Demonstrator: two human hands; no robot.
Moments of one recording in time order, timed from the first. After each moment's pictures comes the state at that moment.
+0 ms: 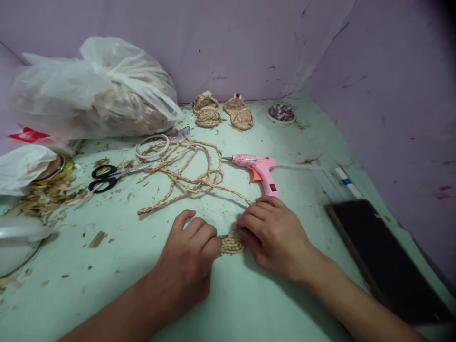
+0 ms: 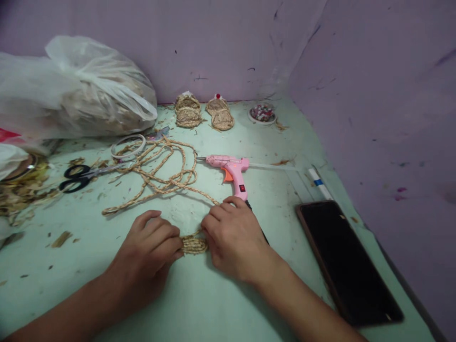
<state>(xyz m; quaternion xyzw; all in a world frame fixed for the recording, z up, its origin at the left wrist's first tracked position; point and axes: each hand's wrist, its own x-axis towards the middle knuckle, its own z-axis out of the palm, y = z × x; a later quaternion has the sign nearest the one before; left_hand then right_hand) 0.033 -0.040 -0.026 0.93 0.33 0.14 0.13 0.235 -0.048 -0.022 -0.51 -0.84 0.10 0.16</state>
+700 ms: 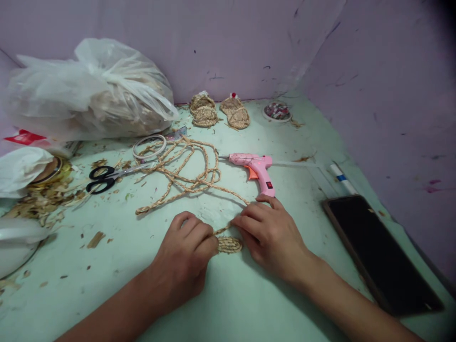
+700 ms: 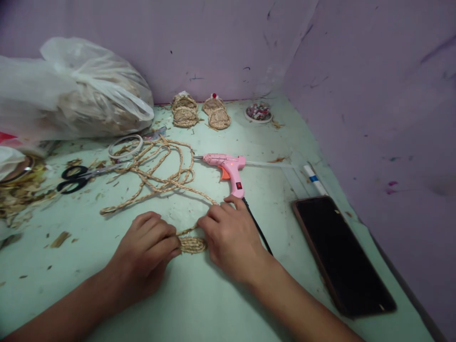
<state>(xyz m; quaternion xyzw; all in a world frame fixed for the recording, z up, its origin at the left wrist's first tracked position) 0.027 -0.036 -0.037 0.93 0.27 0.21 0.13 0.231 -0.057 -0.030 -0.52 -0.82 0.07 0.23</state>
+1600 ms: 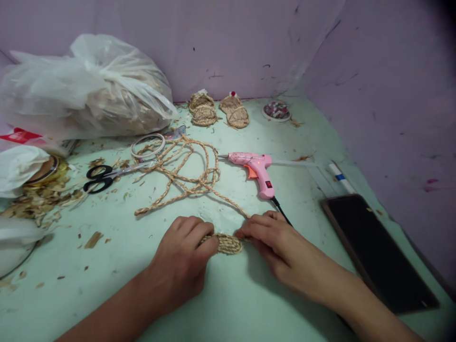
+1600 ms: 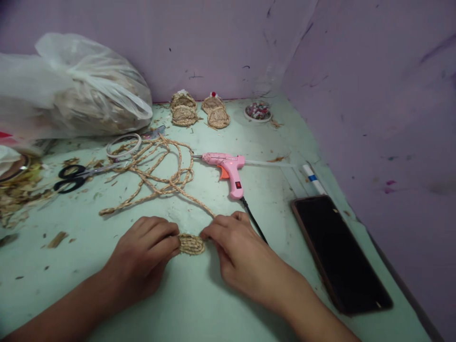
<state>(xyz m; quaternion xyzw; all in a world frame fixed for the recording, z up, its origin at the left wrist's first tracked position) 0.026 -0.039 -0.036 0.93 0.29 0.17 0.12 0.243 -0.072 -0.005 -0.52 -0.76 0.36 0.16</state>
